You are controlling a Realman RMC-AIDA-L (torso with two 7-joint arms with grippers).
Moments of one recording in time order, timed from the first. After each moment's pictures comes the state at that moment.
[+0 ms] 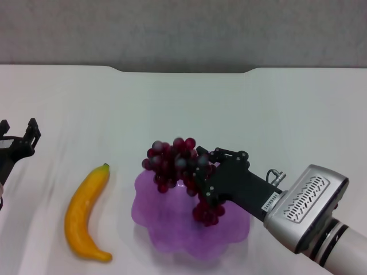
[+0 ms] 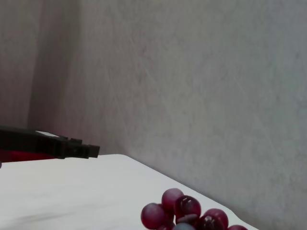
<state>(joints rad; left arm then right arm) -0.42 -2.04 -1.30 -0.26 2.65 0.84 -0.21 0.40 2.02 0.69 0.72 -2.75 -0.72 0.01</state>
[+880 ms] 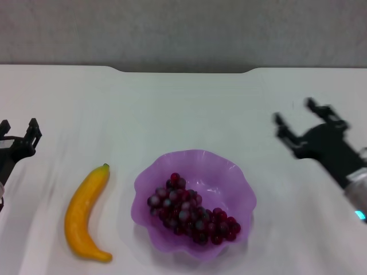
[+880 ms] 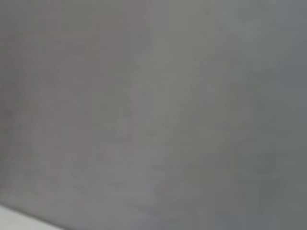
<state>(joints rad) -0.42 -2.04 -1.30 -0.26 2.65 0.84 -0.21 0.40 2.01 0.78 0.43 -2.47 -1.05 0.00</state>
